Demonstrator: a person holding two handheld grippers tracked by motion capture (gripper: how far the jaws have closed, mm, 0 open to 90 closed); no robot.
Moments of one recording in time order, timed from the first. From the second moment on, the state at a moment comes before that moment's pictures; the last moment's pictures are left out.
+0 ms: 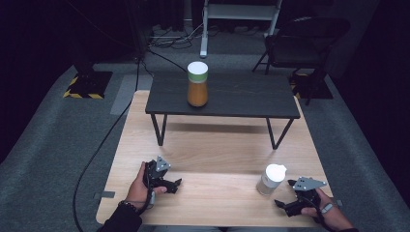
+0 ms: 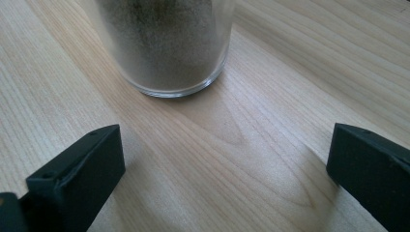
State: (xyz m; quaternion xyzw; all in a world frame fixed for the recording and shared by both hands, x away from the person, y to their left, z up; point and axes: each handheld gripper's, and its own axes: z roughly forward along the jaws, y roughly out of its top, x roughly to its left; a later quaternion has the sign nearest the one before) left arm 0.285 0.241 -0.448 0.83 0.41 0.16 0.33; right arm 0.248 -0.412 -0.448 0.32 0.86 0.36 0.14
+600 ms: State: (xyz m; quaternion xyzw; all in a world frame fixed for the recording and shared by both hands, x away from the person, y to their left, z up) left arm 0.285 0.241 -0.448 0.83 0.41 0.16 0.34; right arm 0.240 -0.416 -0.442 0.35 0.84 0.40 0.14
